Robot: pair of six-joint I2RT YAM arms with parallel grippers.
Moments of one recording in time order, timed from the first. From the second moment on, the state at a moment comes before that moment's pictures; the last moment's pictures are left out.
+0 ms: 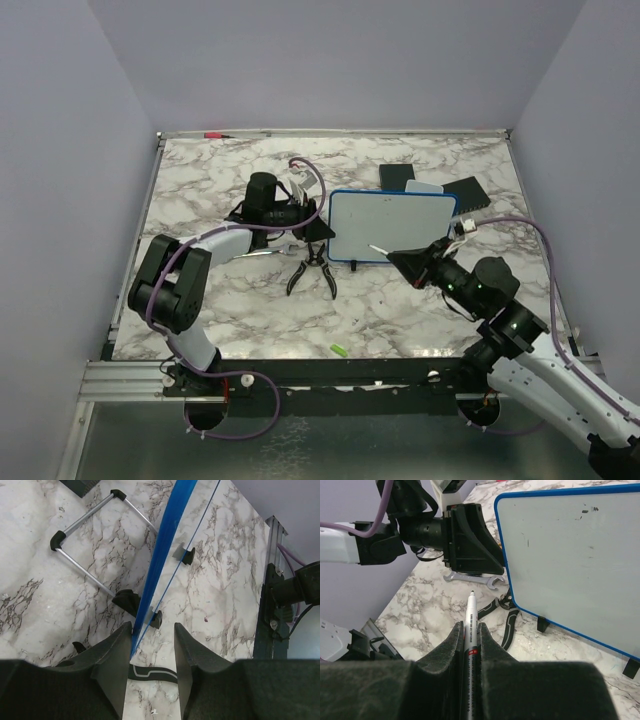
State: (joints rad) left arm -0.39 1.69 0.93 0.31 0.90 -0.22; right arm 0.69 0.52 0.50 -0.04 -0.03 0.52
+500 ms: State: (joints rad) left arm -0.39 1.70 0.98 0.32 0.89 -0.25; right arm 0.69 0.73 0.46 0.19 -0.01 0.49
